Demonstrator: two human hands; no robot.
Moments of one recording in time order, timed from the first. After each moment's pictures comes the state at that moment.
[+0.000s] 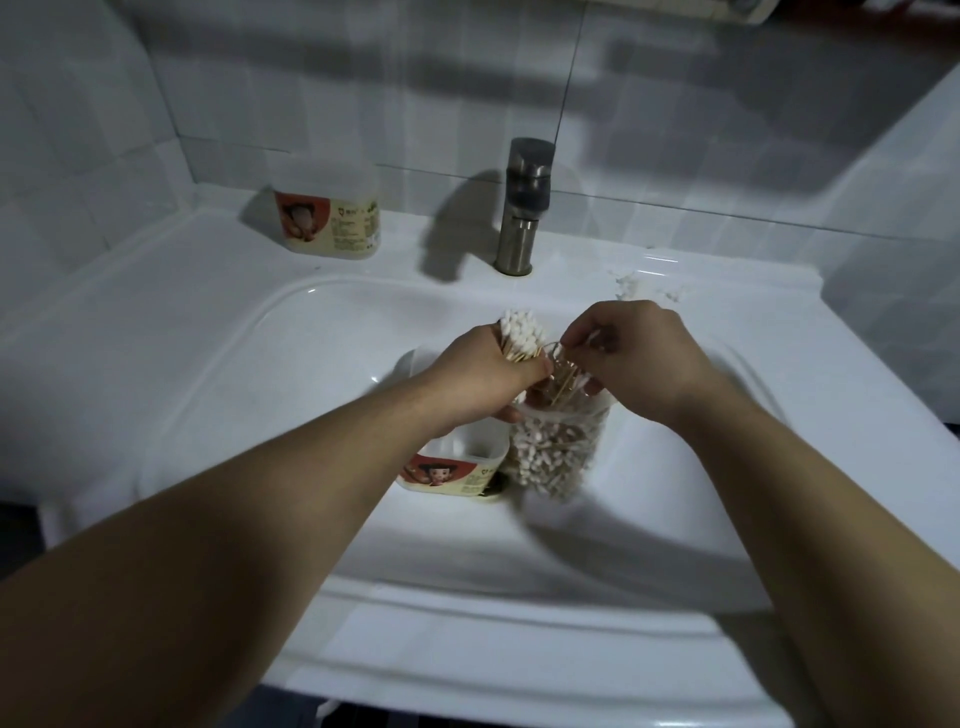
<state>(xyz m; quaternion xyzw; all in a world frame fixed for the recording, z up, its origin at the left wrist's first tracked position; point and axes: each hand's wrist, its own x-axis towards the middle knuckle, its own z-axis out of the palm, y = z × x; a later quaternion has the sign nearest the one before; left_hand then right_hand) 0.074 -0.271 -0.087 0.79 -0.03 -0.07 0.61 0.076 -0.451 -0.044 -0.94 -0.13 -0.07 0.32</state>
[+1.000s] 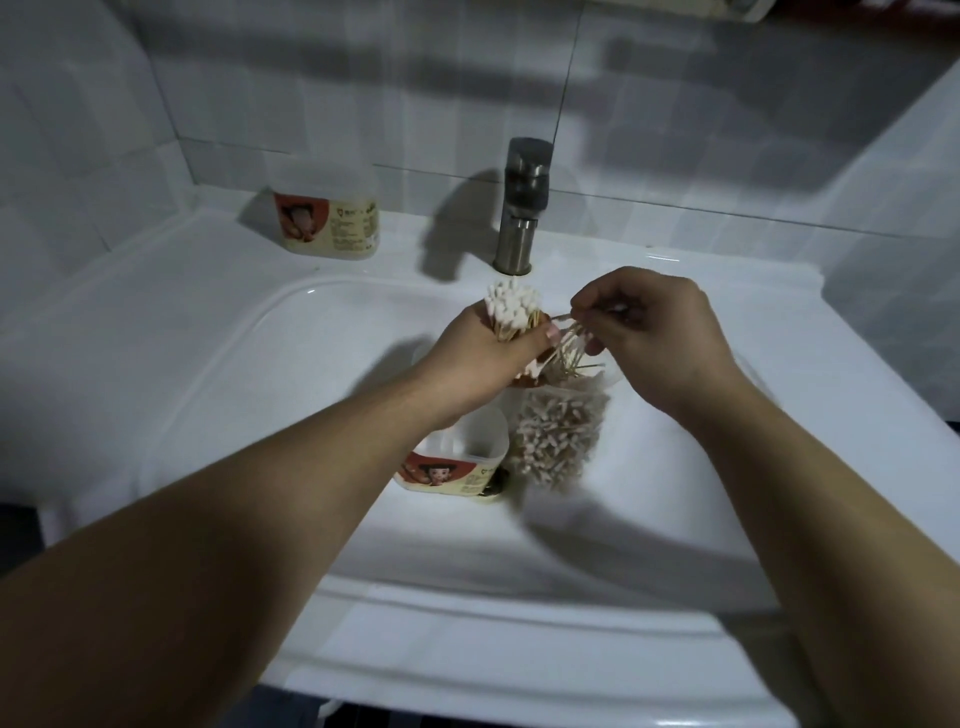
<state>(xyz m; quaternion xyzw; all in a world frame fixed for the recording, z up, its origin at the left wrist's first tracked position) 0.075 -0.271 -0.081 0.73 -0.06 -0.01 0.68 0.069 -0.450 -0.033 -0.87 -0.16 -0.15 0.45</state>
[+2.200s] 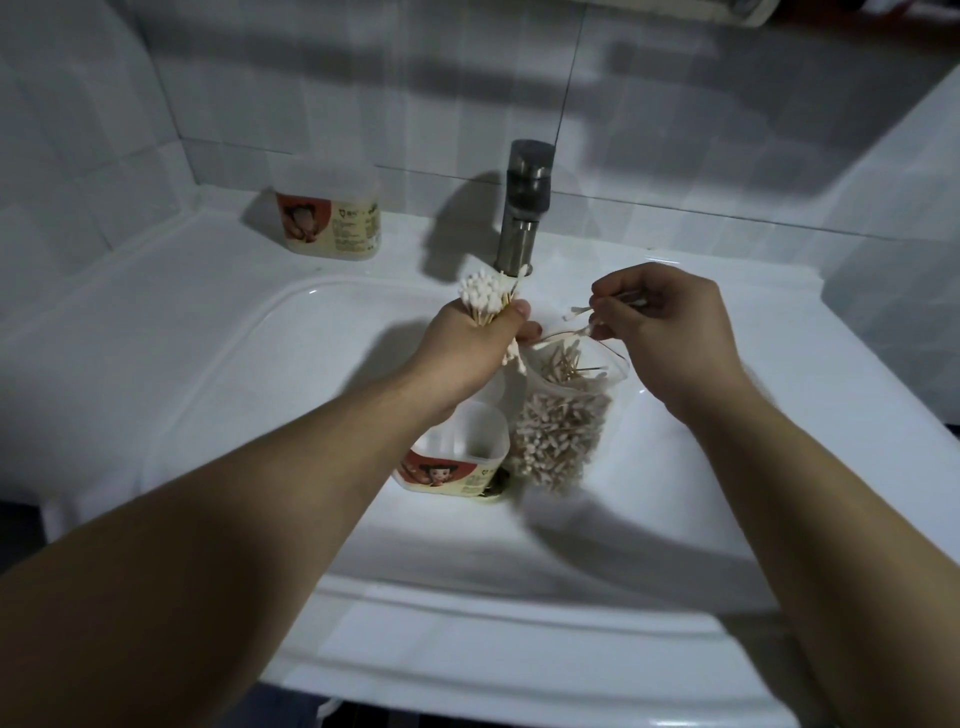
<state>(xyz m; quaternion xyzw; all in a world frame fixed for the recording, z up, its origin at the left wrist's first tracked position) 0.082 -0.267 -0.078 0.72 0.02 0.03 0.69 0.081 -0.453 -0.039 -0.82 -0.08 -0.15 0.55</state>
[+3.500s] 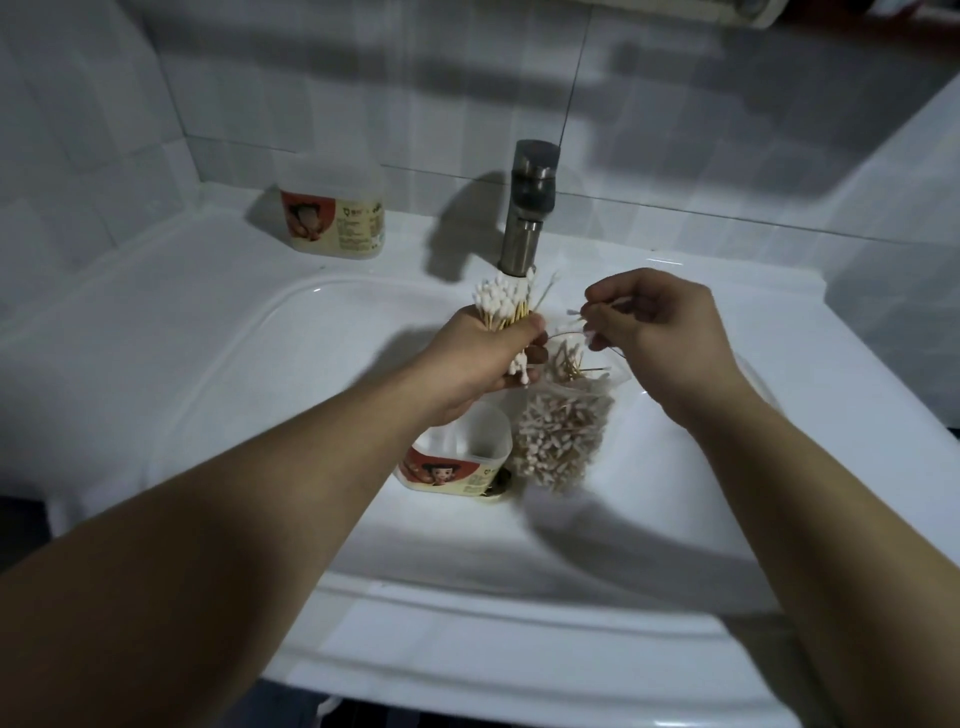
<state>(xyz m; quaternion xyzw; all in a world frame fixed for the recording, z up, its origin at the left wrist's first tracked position) 0.073 -0.271 -0.072 0.65 0.02 -0.06 0.76 0.079 -0.451 -0.041 -0.80 -0.11 -0.11 0.57</state>
